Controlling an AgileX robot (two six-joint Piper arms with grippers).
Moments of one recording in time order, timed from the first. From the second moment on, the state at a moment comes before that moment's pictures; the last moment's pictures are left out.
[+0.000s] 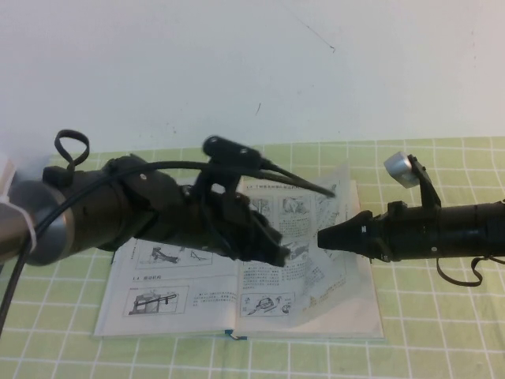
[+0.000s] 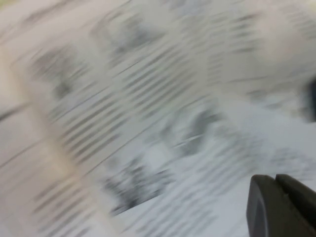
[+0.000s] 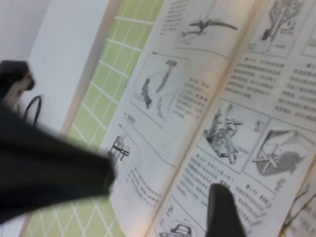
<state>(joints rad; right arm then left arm) 0.17 2.06 -1.01 1.71 0.97 -1.51 -0.49 1.73 -1.09 -1.02 0.45 0.97</state>
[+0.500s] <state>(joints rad) 0.17 2.06 -1.06 1.71 1.00 -1.52 -0.84 1.69 -1.09 -0.88 0.41 1.03</state>
